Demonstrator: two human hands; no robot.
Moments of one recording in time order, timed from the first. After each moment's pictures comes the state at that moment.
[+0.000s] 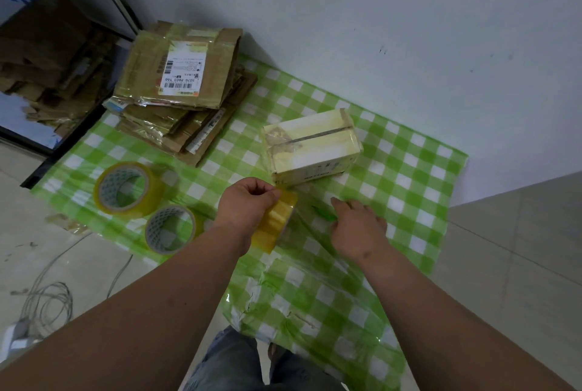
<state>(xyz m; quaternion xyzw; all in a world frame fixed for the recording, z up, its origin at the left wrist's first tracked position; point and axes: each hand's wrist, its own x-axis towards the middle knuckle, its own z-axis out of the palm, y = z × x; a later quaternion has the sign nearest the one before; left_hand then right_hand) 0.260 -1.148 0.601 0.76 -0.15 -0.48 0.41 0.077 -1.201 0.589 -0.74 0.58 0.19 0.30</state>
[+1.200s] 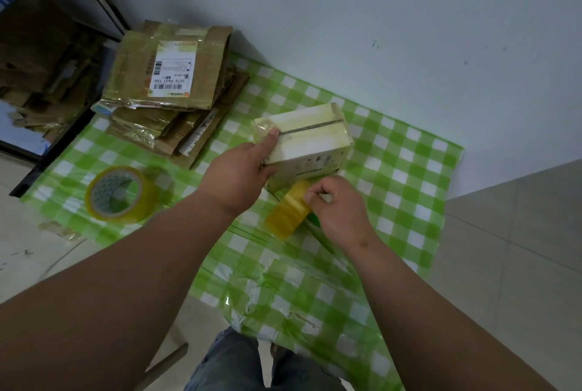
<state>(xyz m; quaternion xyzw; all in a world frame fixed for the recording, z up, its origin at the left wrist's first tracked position) 0.296 -1.188 0.618 0.74 -0.63 -0.20 0.10 0.105 -1.200 0.608 -0.66 0.59 -0.16 0.44</state>
